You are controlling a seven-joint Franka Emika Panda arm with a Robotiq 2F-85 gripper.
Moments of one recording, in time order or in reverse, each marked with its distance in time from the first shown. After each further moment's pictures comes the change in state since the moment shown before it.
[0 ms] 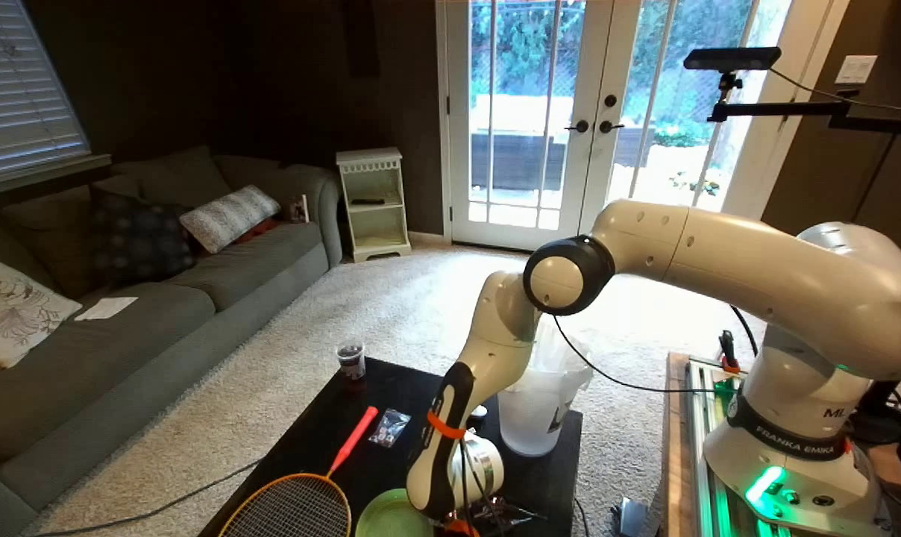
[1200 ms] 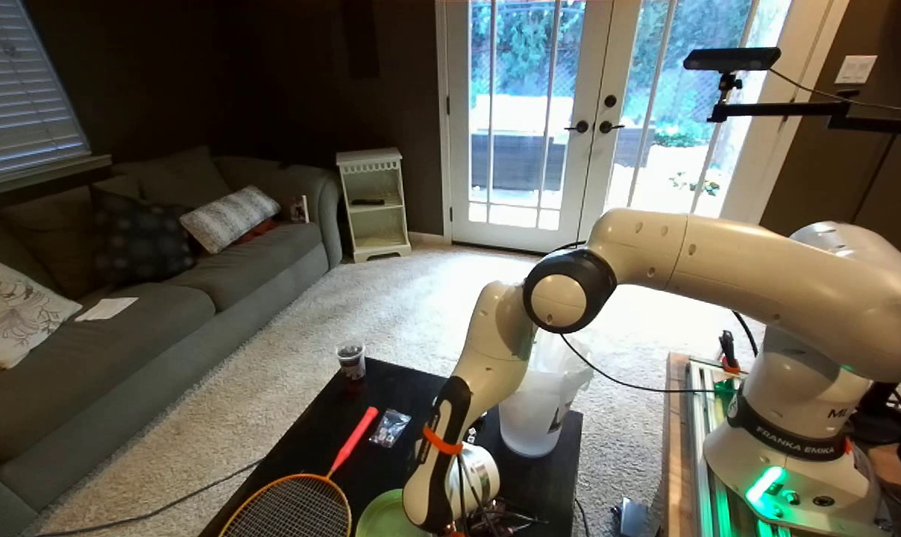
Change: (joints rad) arm 0.079 0.022 -0.044 0.067 0.001 -0.101 0.066
